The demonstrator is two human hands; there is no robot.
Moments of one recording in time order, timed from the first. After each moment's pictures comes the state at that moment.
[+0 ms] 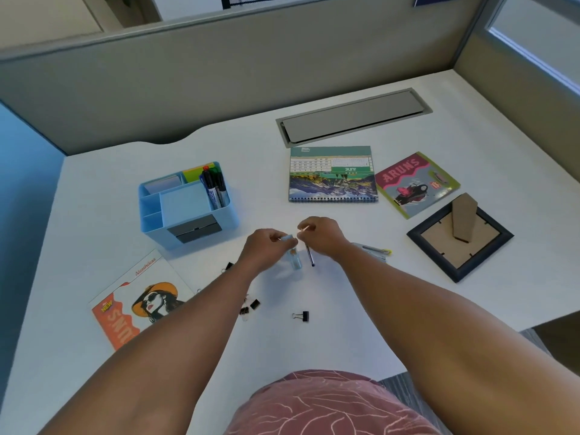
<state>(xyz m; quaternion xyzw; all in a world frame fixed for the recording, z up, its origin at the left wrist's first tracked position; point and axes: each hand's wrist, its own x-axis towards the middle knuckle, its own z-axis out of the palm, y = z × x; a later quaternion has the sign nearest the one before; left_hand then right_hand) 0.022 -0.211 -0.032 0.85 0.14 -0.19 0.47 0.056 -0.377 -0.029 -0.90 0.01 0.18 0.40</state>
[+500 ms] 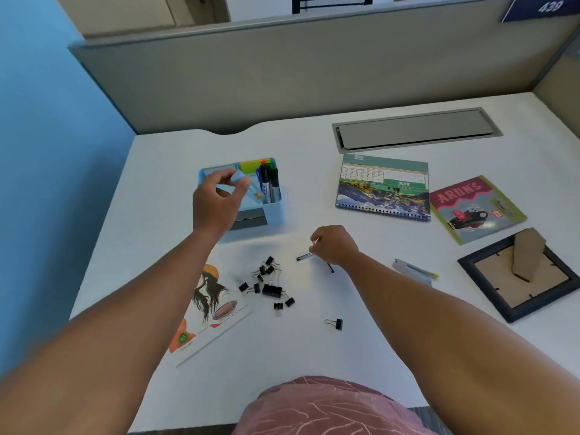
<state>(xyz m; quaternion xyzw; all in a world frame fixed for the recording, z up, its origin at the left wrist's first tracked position) 0.019 -0.075 0.053 0.86 0.20 0.18 0.43 0.062 -0.309 -0.036 -0.94 -0.11 0.24 0.23</state>
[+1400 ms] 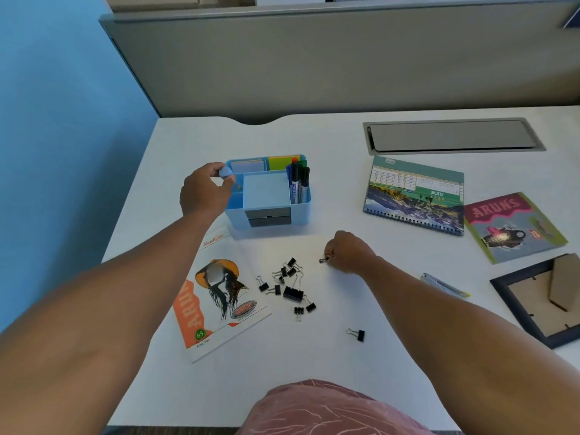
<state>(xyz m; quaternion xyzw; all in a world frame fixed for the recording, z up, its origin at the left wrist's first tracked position) 0.032 0.009 0.034 0.90 0.28 0.16 0.29 0.066 -0.285 -0.042 -0.93 -0.26 0.27 0.05</state>
